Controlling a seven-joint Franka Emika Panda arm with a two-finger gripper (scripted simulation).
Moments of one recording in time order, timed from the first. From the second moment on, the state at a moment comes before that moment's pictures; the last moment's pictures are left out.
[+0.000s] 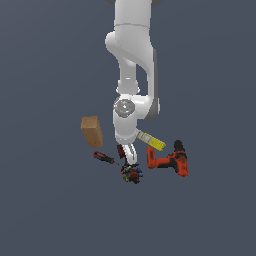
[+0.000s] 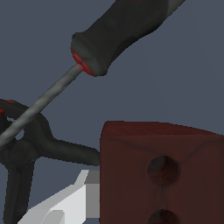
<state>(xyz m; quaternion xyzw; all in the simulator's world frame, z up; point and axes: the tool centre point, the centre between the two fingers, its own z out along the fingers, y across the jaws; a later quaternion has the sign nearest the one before) -0.018 -0.011 0.028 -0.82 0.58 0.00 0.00</state>
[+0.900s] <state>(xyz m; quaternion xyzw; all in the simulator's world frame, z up) -0.020 0.023 0.121 -0.82 0.58 0.00 0.00</state>
